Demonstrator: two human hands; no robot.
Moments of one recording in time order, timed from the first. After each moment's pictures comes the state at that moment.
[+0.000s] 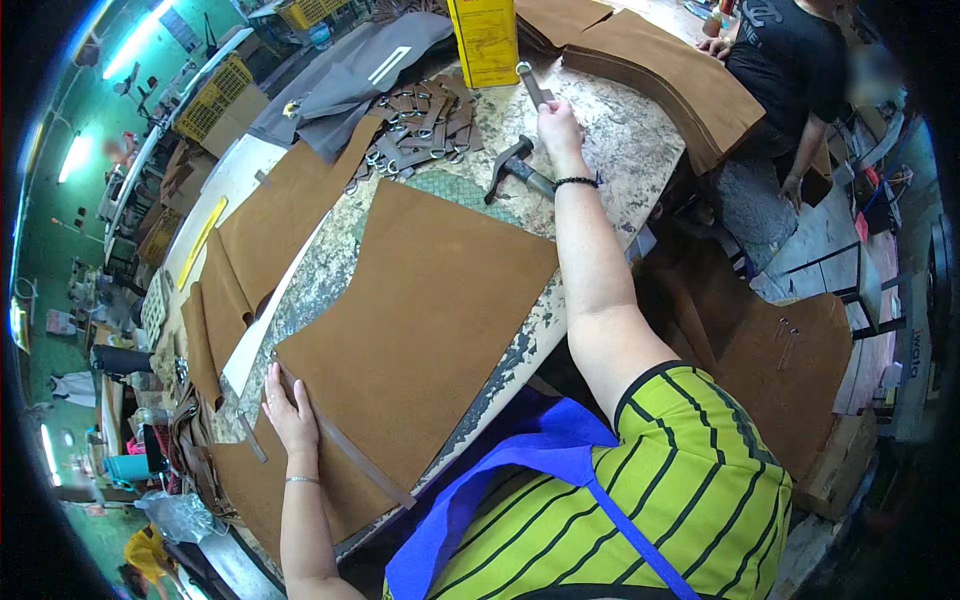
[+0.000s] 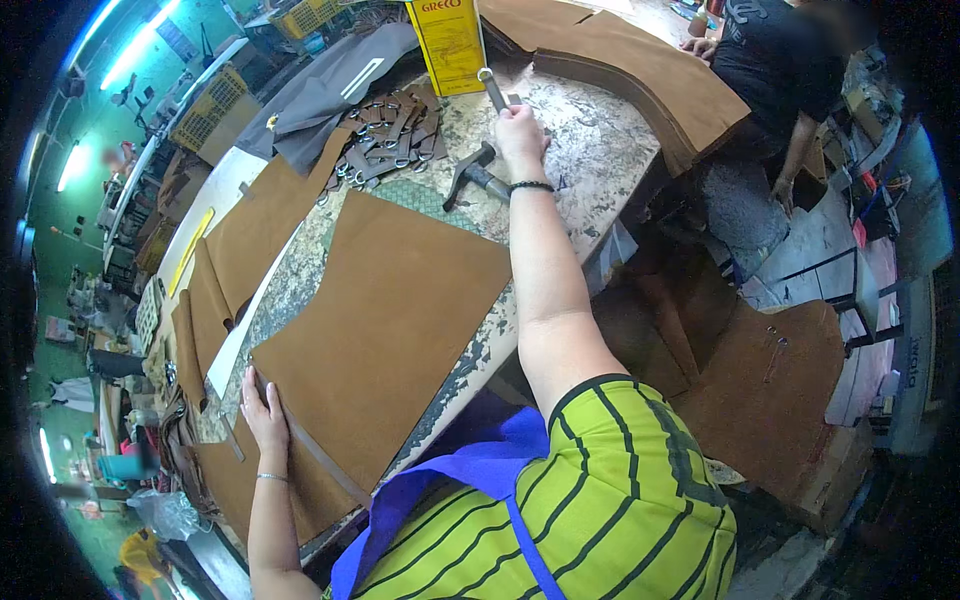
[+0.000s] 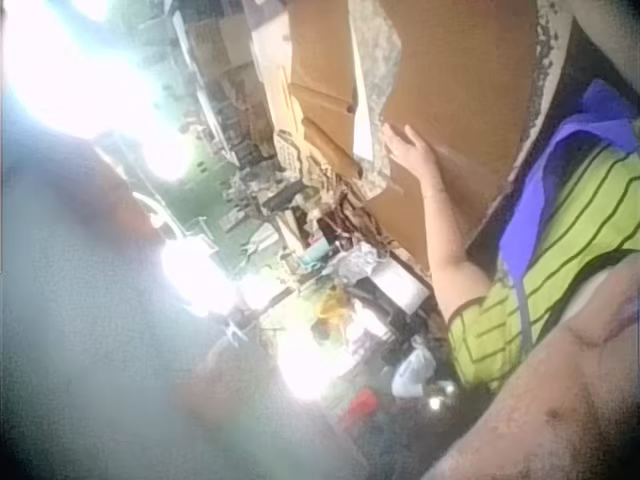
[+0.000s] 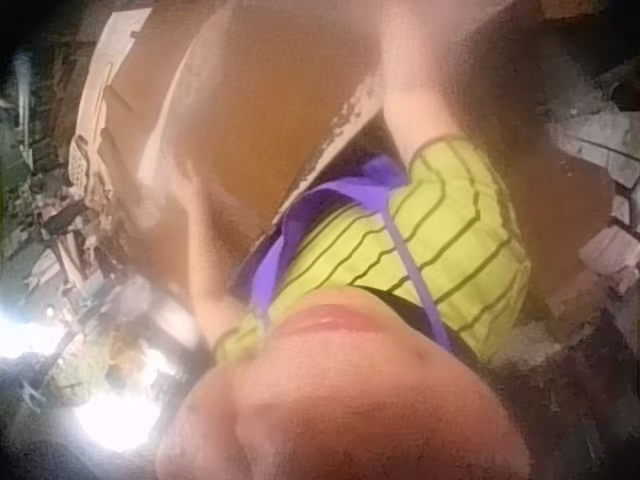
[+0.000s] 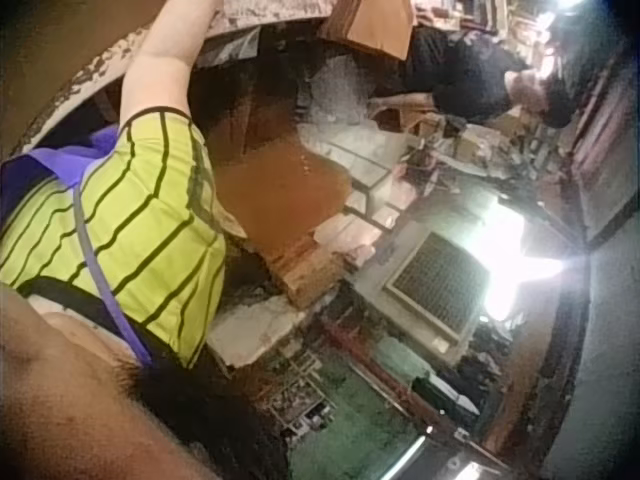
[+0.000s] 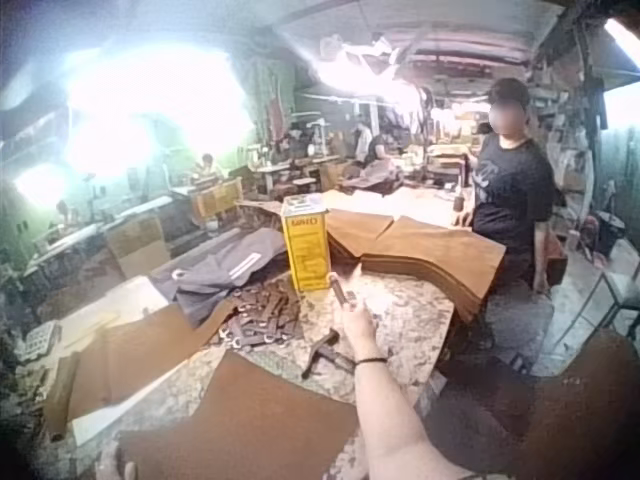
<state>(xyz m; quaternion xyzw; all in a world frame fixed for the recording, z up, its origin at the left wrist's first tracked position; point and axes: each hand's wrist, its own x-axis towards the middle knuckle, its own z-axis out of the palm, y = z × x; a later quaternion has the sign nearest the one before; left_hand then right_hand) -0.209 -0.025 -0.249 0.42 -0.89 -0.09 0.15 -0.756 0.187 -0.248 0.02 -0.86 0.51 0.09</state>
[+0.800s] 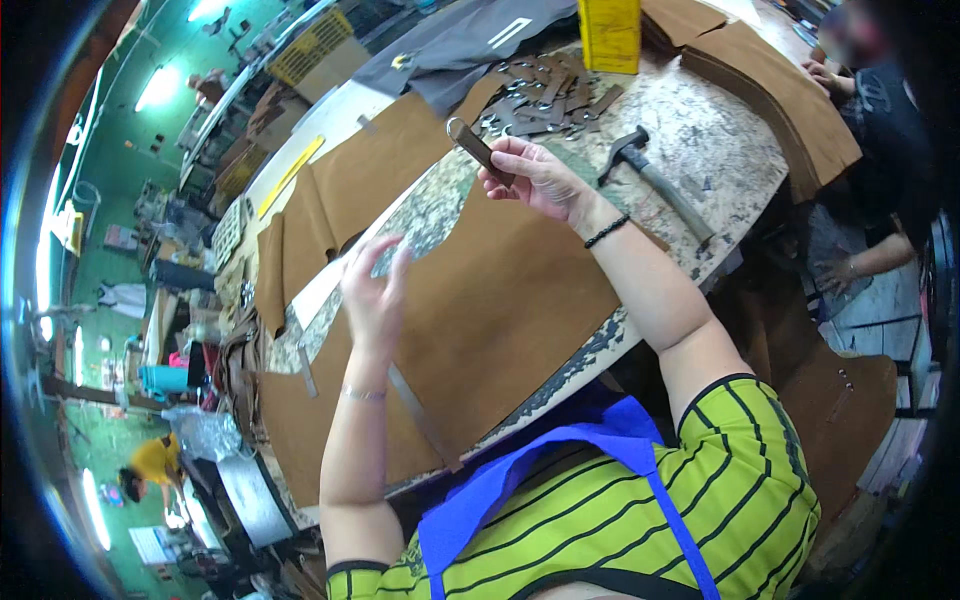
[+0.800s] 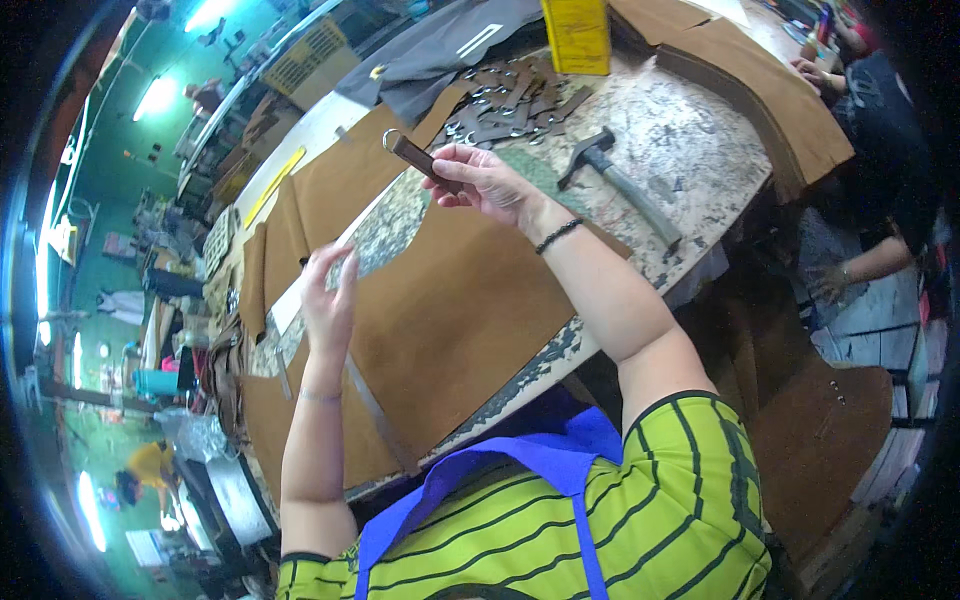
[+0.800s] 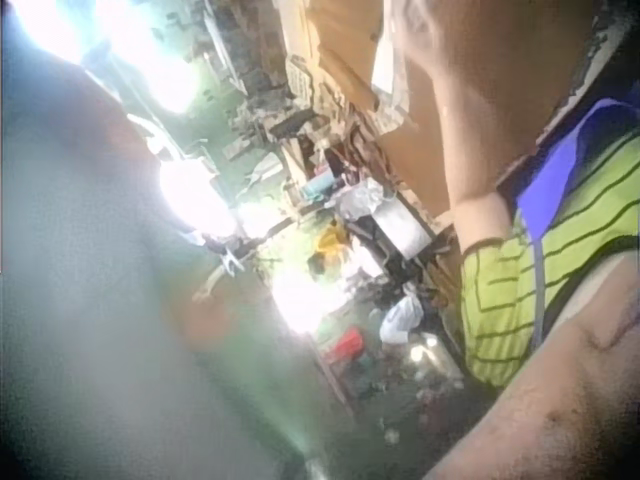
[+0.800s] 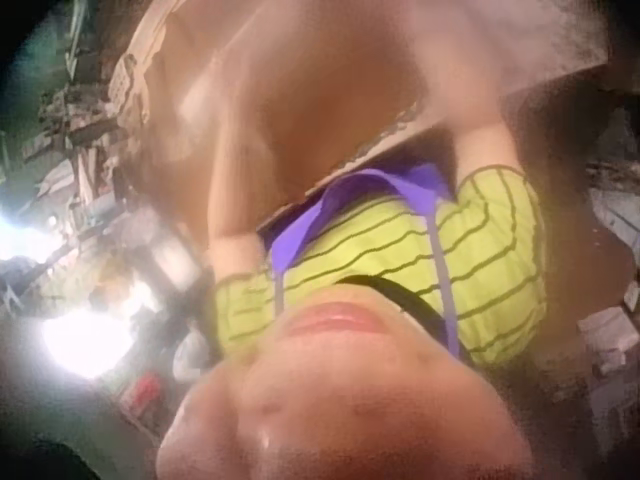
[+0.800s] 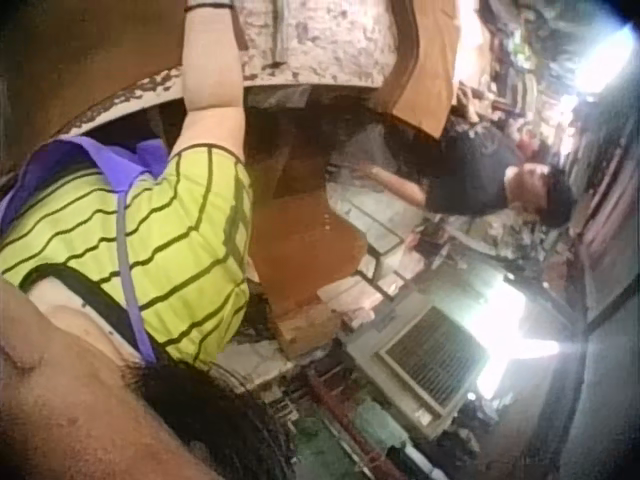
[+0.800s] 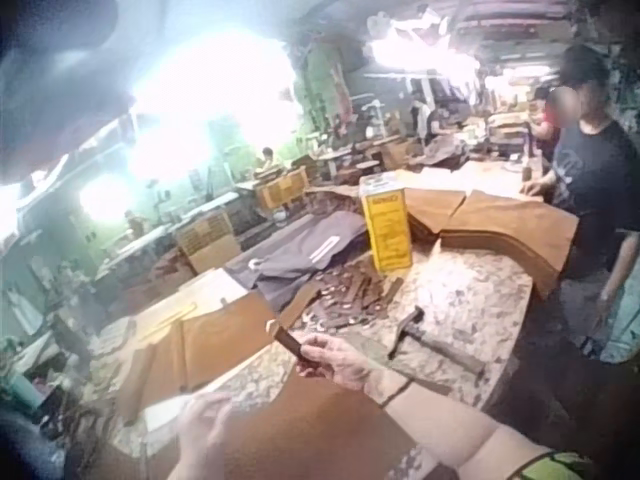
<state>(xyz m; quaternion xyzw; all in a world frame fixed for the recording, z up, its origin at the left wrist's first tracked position) -0.333 0.021 -0.150 0.23 -0.87 -0.25 0.36 -0.585 0.113 -0.210 0.34 -0.23 0.74 -0.54</state>
